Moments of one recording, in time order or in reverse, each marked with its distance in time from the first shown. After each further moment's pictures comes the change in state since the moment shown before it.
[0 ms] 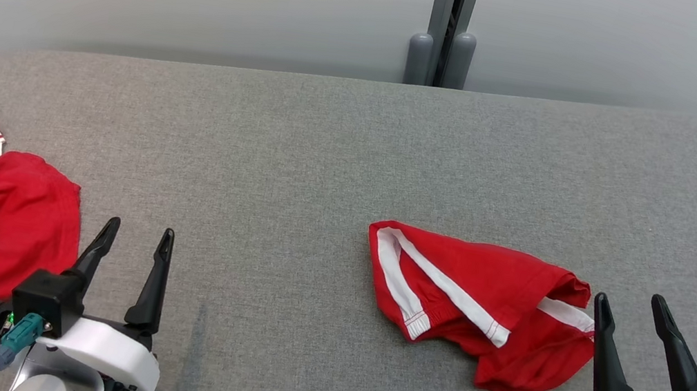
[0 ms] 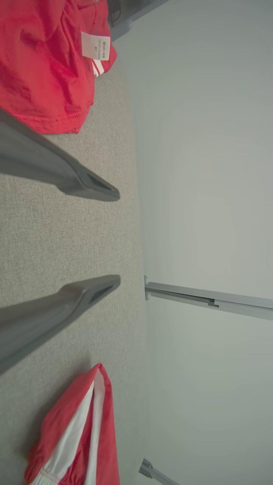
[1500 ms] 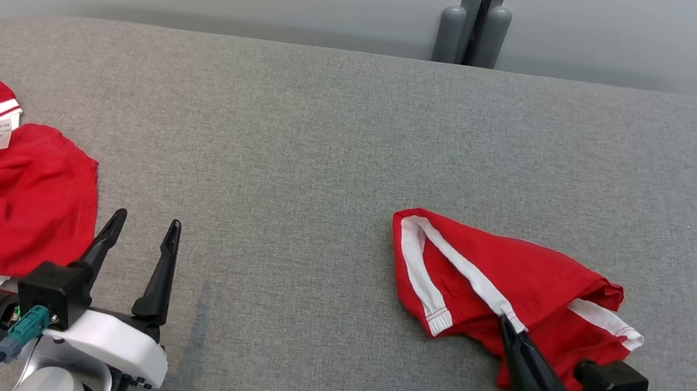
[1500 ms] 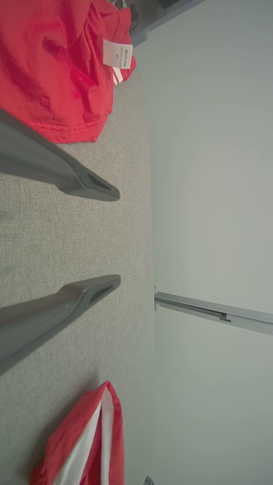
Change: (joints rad) left arm -0.021 -0.002 -0.019 -0.007 -0.017 0.016 0.000; right arm -0.067 0.027 0.226 0.173 0.021 0.000 0.070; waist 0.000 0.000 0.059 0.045
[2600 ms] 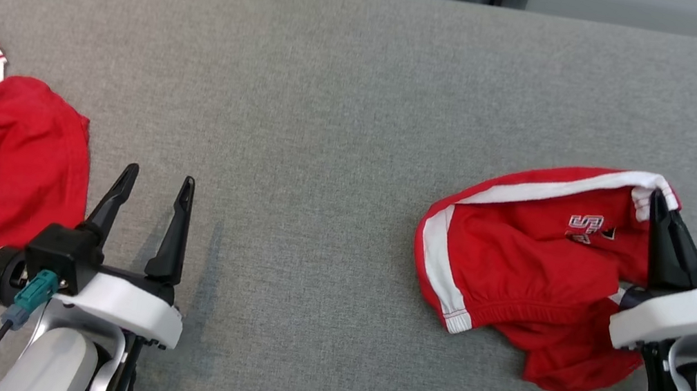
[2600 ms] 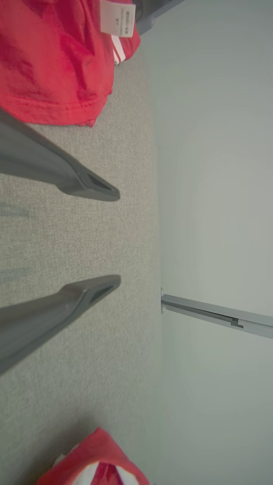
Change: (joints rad) left arm -0.075 -0.015 0.003 -0.015 0.019 -0.005 -0.006; right arm -0.290 -0.075 -0.217 0.152 0.041 0.000 -0.065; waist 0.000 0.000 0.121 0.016
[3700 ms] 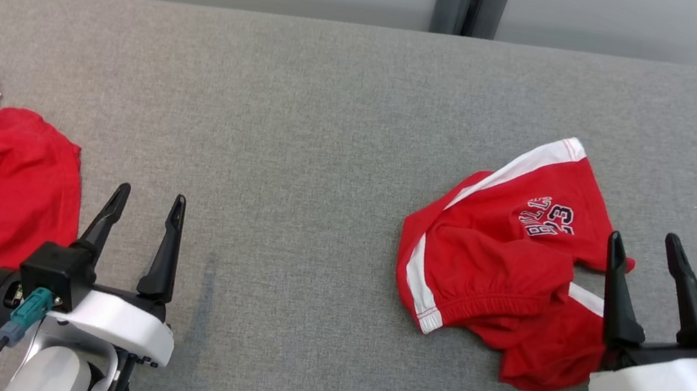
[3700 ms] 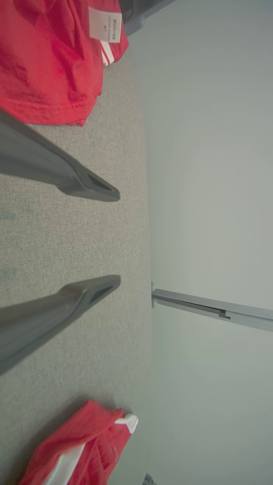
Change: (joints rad) left arm 0.032 -0.029 0.049 0.021 0.041 -0.026 0.000; right arm 0.161 0.028 0.009 -0.157 -0.049 0.000 -0.086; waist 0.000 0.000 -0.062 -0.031
